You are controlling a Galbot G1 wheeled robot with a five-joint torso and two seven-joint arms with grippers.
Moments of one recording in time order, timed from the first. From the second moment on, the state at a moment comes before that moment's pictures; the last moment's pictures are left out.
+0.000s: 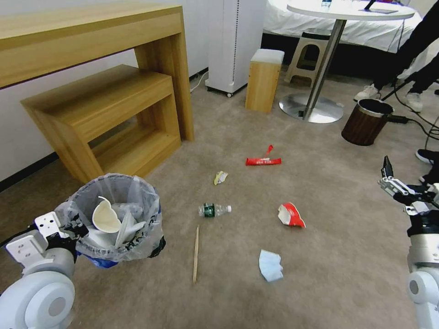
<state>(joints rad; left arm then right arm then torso) 1.53 -1.20 -0.83 -2.35 -0.83 0.61 -0.66 -1.44 1.29 1.01 2.11 0.36 0.11 -0.07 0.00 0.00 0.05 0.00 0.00</state>
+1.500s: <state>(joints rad) 1.53 -1.19 -0.83 -2.36 -0.81 0.60 -0.64 -1.38 1.13 0.27 1.89 0.84 -0.74 0.32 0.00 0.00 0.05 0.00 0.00</state>
